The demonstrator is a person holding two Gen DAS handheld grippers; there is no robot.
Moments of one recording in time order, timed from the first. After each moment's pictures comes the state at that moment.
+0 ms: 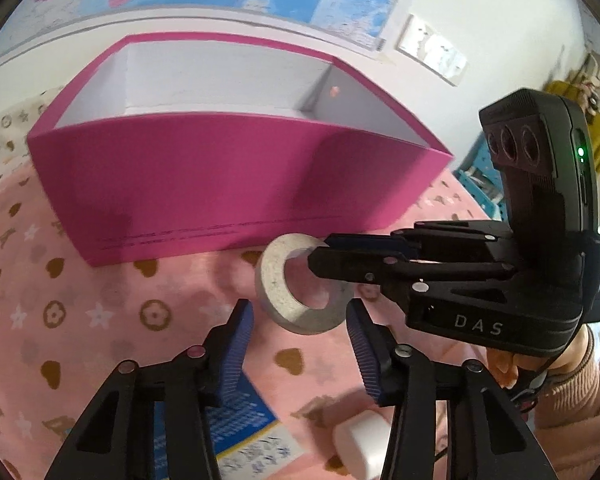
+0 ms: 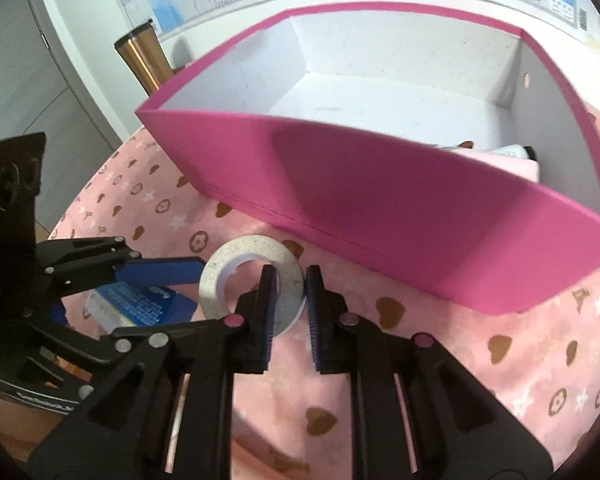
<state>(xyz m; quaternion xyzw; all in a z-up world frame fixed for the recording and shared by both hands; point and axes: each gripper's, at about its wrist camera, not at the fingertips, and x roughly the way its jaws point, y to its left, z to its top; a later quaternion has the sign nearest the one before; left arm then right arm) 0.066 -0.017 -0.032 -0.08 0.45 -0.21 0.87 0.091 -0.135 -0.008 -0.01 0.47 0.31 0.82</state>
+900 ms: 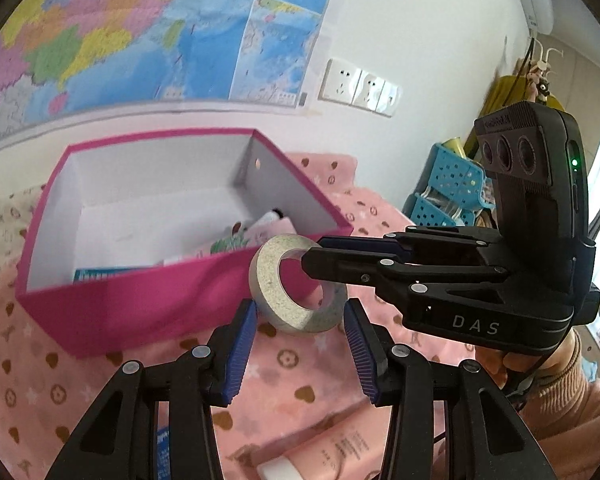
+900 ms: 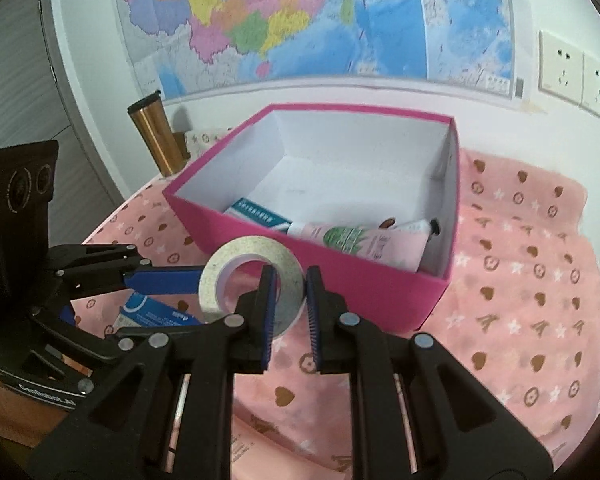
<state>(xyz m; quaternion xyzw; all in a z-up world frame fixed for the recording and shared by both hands) 0.061 -0.058 0.043 -0.04 0.36 -0.27 0.89 0.061 -0.180 0.071 0.00 0.38 0.28 0.88</state>
